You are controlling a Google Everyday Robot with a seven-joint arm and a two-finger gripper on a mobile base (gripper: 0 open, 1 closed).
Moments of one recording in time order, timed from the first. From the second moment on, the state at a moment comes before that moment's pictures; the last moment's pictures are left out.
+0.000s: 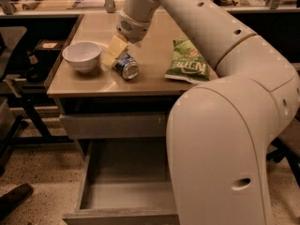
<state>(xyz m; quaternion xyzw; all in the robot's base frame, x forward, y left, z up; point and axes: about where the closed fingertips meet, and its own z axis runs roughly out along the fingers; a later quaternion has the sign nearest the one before) 0.687 0.071 0.872 -0.50 0.84 0.15 0.13</state>
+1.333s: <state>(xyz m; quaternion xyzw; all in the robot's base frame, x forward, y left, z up) 0.719 0.086 0.830 -0.47 0.86 0.15 0.11</state>
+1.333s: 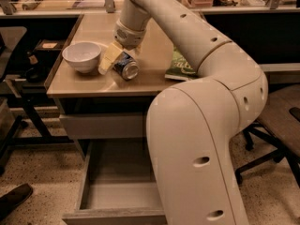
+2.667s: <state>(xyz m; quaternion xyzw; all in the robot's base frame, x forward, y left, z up) 0.723 0.085 0.822 -0.46 0.87 0.15 0.11</state>
